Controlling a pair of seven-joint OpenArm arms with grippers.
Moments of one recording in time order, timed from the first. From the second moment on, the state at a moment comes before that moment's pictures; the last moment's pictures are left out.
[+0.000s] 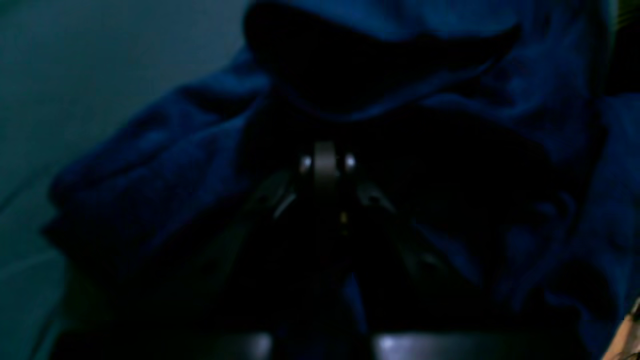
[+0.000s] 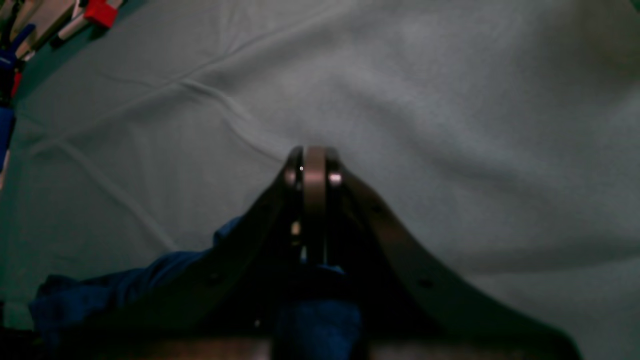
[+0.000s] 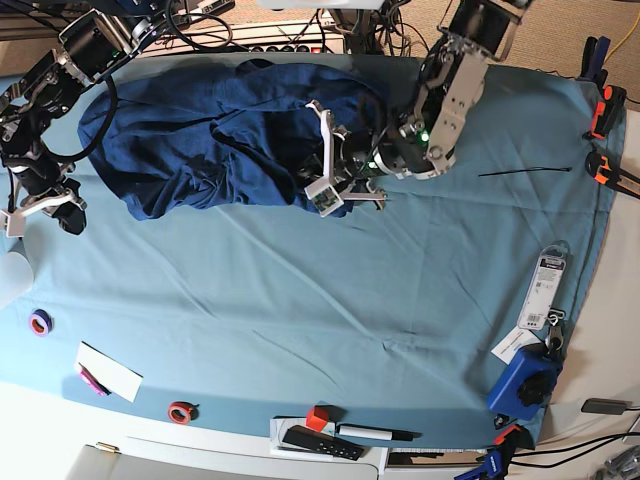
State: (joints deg) left arm 0.2 -4.2 24.3 91.4 -20.7 -33.8 44.1; right arm 6.5 15.7 54.5 87.6 41.7 35.1 -69.2
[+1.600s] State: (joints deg) left arm -3.6 -3.6 29.9 92.5 -12.7 -28.8 41.0; right arm 6.5 15.3 54.5 87.6 41.7 35.3 -68.6
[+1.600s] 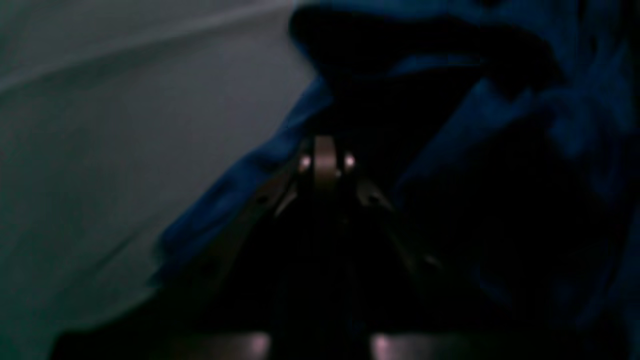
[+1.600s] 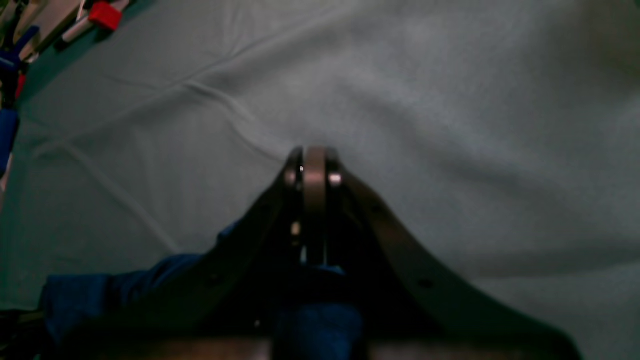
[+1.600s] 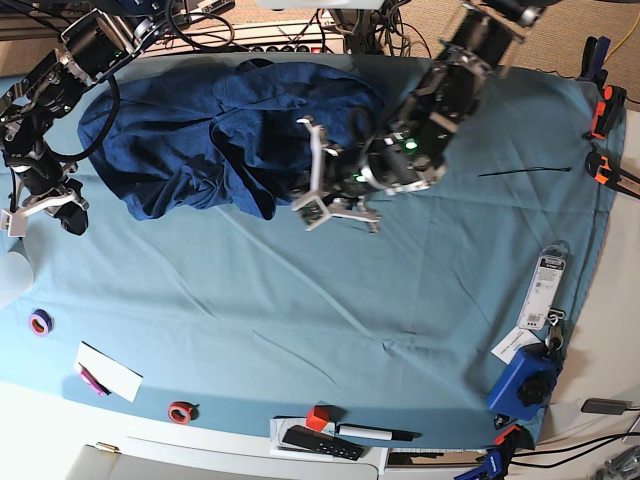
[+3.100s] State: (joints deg) left arm -13.9 2.3 28.1 88.0 -12.8 -27.1 44.6; right arm 6.5 32.7 51.1 60.9 65.3 39.7 -78.2
